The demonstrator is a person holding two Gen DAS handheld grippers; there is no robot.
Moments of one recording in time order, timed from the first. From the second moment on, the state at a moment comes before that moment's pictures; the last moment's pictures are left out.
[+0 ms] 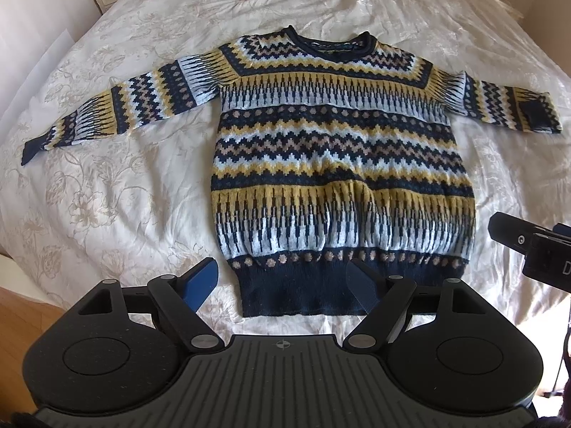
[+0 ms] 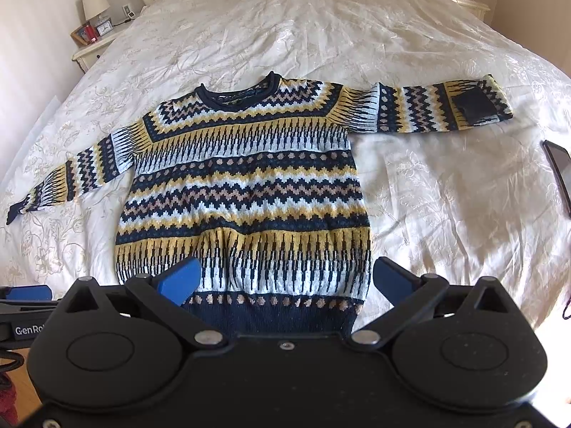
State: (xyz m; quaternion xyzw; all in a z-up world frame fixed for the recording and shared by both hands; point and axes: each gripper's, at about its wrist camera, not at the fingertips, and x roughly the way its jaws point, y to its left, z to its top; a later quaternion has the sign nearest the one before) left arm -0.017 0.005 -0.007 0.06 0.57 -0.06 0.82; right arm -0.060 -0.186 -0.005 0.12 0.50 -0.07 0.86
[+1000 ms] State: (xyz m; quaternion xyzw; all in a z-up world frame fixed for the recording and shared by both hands) left arm -0.015 0.003 -0.015 0.05 0.57 -0.07 0.82; right arm -0.057 -0.188 -0.009 0.12 0.51 -0.07 0.85
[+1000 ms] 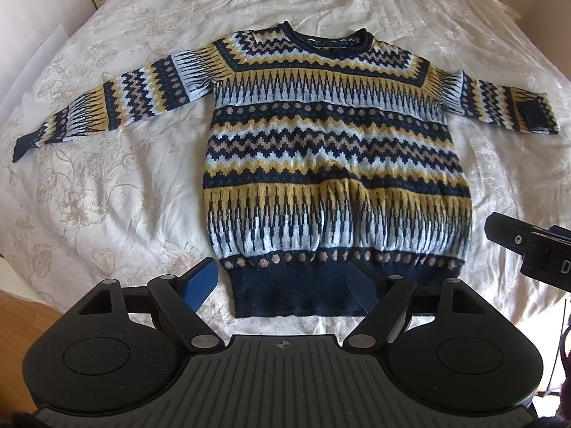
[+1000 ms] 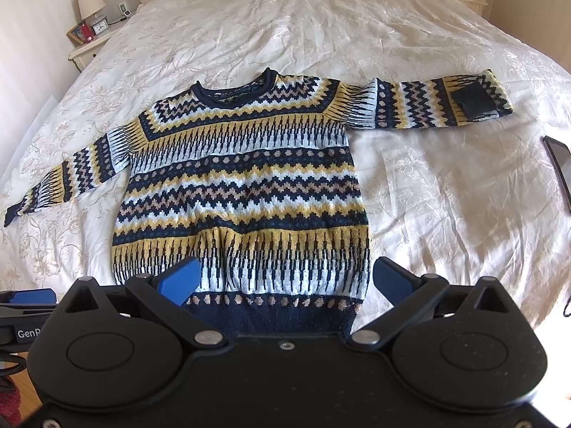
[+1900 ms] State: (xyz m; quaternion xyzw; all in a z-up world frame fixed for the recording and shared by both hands) left arm -0.007 0.014 -0.019 0.05 0.58 -0.07 0.81; right arm -0.049 -0.179 -0.015 0.12 0.51 -0.07 0.85
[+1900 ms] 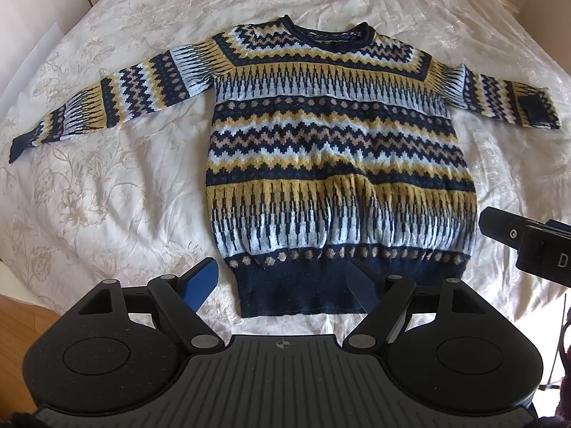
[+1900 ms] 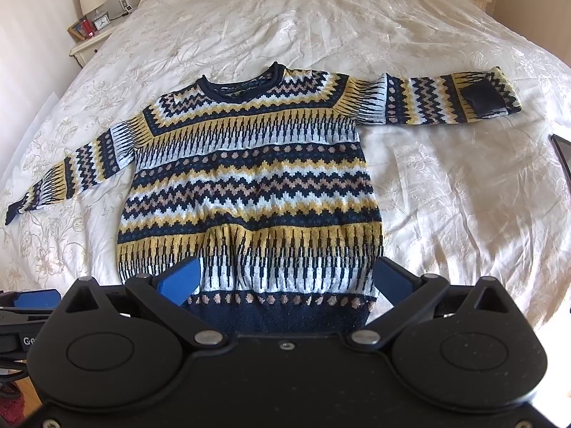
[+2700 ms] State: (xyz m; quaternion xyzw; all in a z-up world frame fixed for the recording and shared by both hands) left arm 0.048 -0.030 -0.047 0.08 0.62 -0.04 0.78; right arm 0.012 -0.222 -0.054 0.14 0.56 -0.06 0.81
